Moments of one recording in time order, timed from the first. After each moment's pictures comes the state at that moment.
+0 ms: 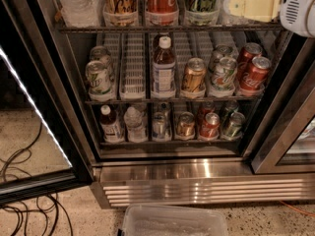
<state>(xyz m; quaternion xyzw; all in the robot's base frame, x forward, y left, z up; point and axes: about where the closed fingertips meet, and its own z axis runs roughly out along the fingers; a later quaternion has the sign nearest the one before) 0.585 -0.230 1.101 -0.13 0.73 -0.03 0.67</state>
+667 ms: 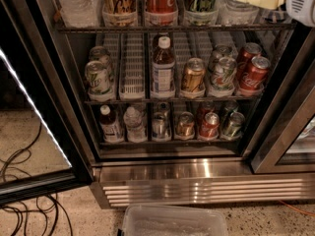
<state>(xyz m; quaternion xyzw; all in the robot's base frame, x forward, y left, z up) 0.591 -0.235 1.125 -0.12 0.70 -0.03 0.70</state>
